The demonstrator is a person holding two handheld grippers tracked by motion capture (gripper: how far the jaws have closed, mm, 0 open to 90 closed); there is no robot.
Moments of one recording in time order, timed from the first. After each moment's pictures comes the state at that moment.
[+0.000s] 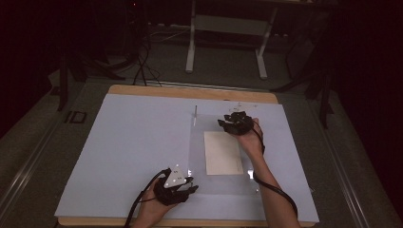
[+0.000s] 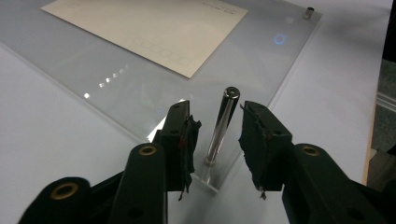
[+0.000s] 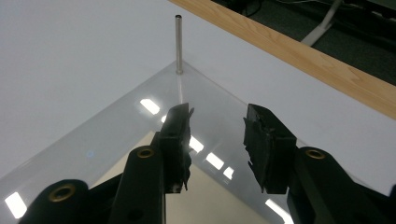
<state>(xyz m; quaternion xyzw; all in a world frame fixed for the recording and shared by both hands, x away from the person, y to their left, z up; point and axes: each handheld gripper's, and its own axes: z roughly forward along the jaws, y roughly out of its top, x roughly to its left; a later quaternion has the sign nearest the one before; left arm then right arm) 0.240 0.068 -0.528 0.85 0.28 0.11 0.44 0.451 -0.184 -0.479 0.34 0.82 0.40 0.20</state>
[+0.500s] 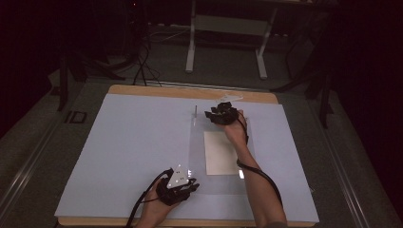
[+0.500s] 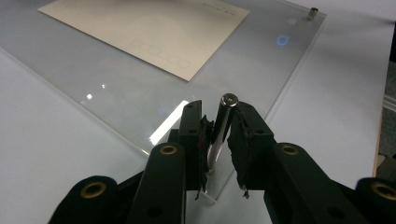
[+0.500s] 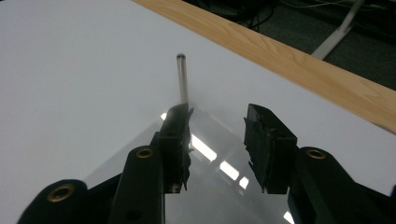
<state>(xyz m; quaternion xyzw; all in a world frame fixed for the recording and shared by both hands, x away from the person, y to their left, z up) 0.240 0.063 -0.531 0.84 0.28 0.12 0.45 0.498 -0.142 -0.494 0.35 0.81 0.43 0.18</state>
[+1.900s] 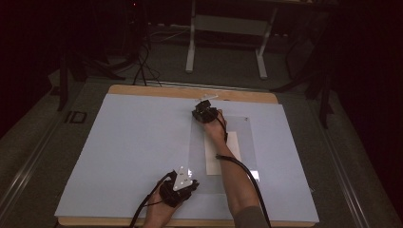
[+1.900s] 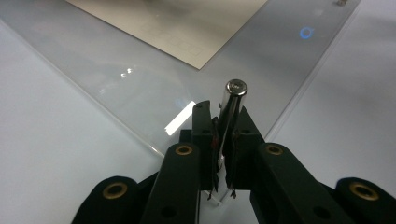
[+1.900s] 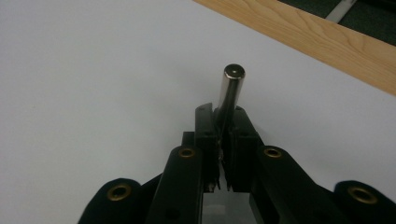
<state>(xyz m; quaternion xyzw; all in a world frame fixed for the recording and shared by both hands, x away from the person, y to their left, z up) 0.237 0.052 -0.538 0.84 0.31 0.14 0.42 0.528 -0.075 -0.532 0.38 0.83 0.38 0.17</state>
